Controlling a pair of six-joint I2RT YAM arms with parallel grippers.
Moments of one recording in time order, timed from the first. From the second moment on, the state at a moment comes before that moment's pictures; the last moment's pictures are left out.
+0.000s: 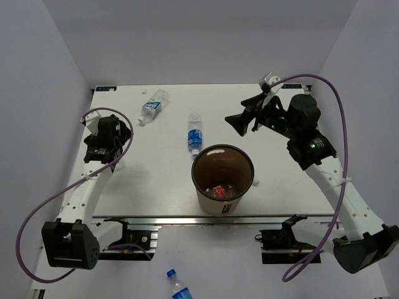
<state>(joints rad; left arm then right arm) -0.07 1.11 0.89 -0.40 -0.48 -0.66 0.45 1.08 1.22 -0.18 -0.51 0.02</state>
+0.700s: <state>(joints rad) -0.07 1.13 0.89 -0.39 -0.48 -0.64 0.19 1.10 0.92 -0.16 -0.42 0.15</state>
